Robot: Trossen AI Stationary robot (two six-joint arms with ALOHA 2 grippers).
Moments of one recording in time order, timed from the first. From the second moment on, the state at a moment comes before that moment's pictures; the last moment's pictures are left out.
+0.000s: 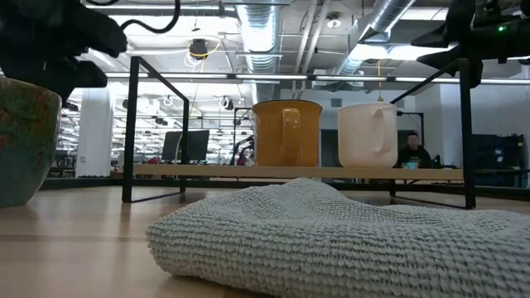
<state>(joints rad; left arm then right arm) -0.21 1.14 0.86 -1.14 0.08 -0.35 -0.55 0.09 0.22 0.09 0.18 0.31</state>
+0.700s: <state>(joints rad) -0.20 1.14 0.83 -1.13 0.08 -0.45 -0.55 0.09 0.22 0.09 0.18 0.30</state>
